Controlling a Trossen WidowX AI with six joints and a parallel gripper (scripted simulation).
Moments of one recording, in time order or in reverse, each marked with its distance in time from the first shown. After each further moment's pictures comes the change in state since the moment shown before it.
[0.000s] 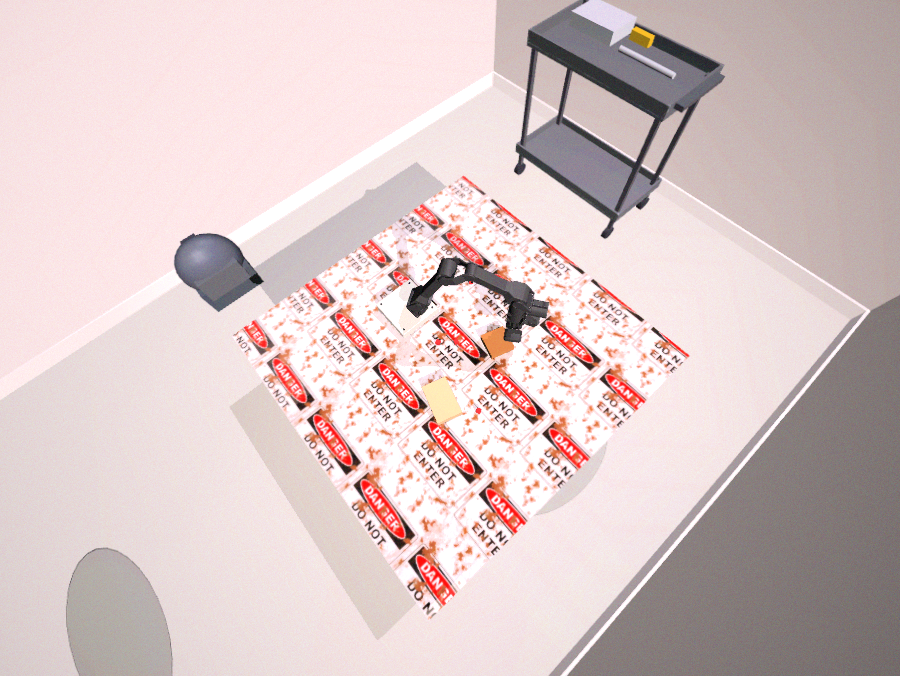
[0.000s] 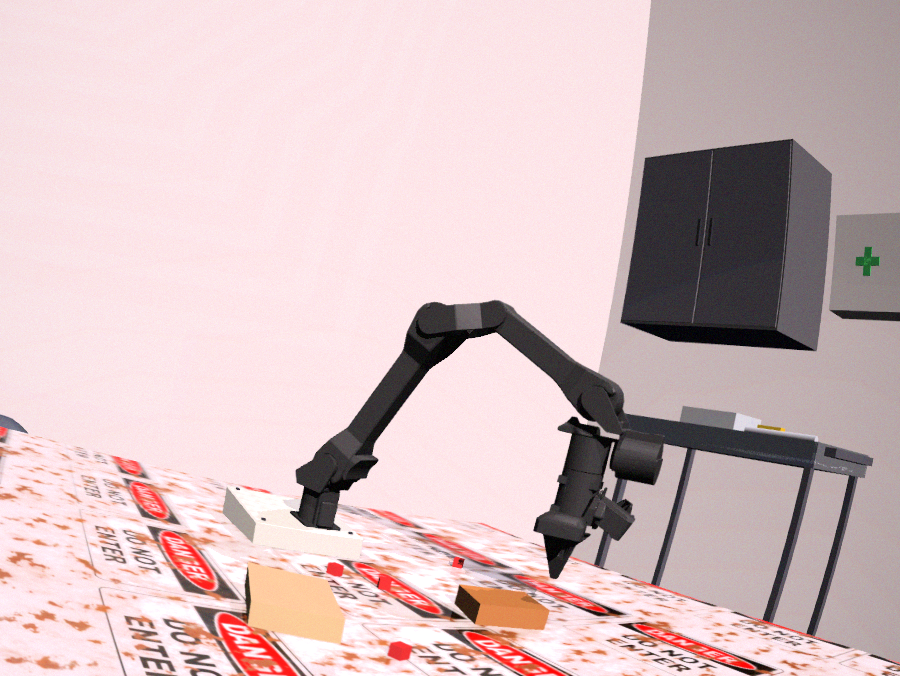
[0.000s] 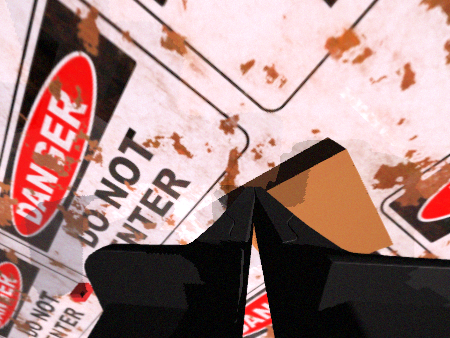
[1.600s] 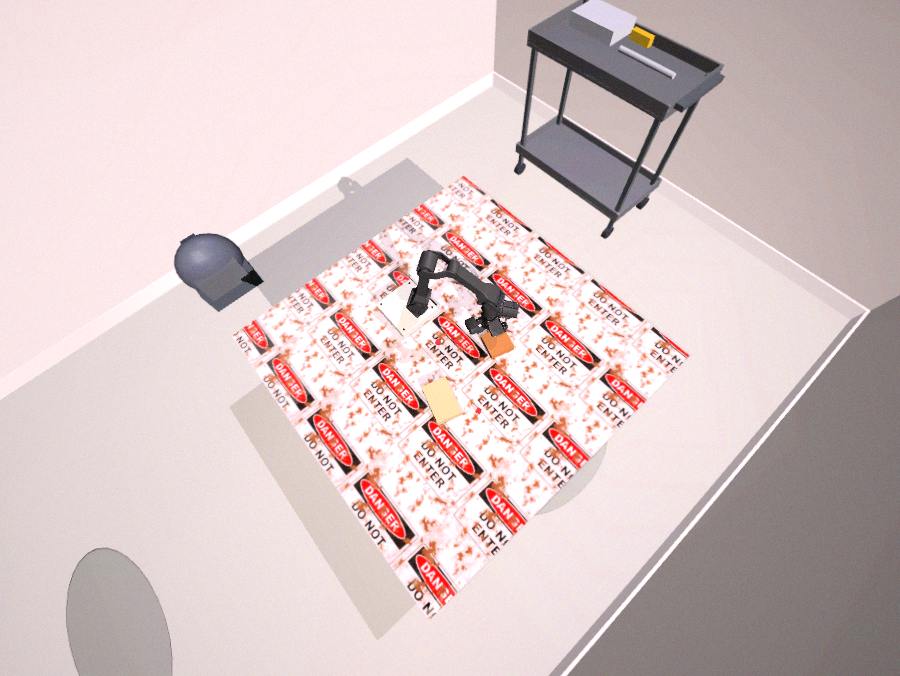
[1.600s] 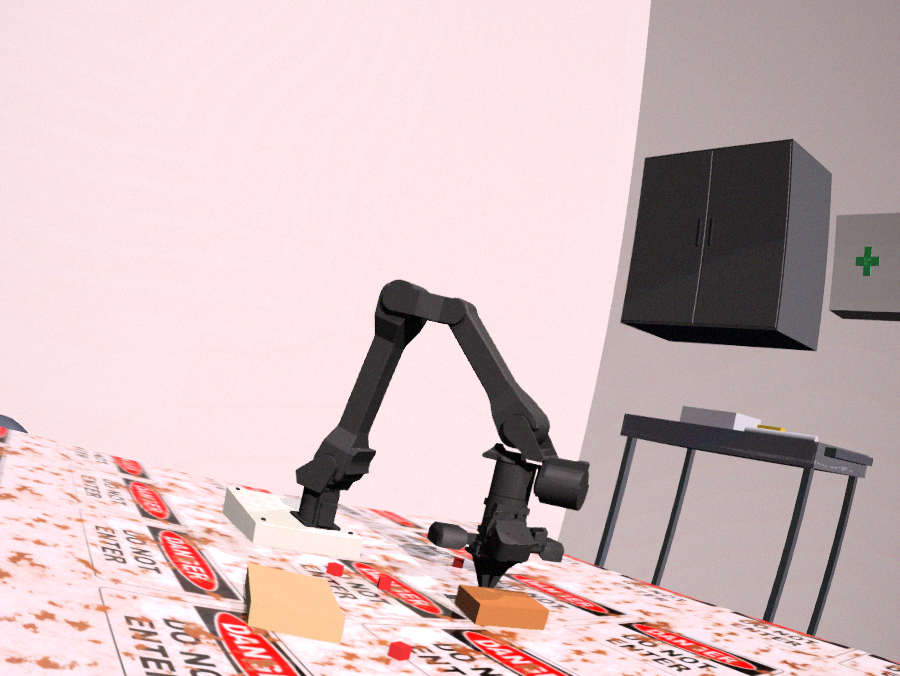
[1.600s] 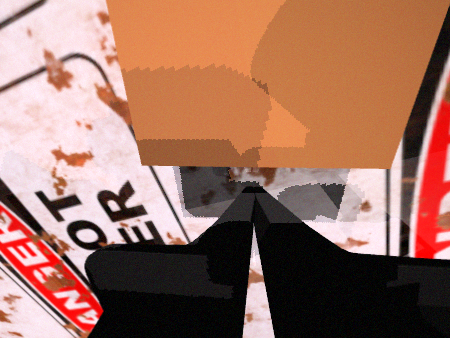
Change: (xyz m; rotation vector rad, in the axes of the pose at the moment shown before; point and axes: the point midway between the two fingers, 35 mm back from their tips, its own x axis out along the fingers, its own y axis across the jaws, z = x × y) arm 0.058 0.013 -0.094 0.974 -0.005 0.000
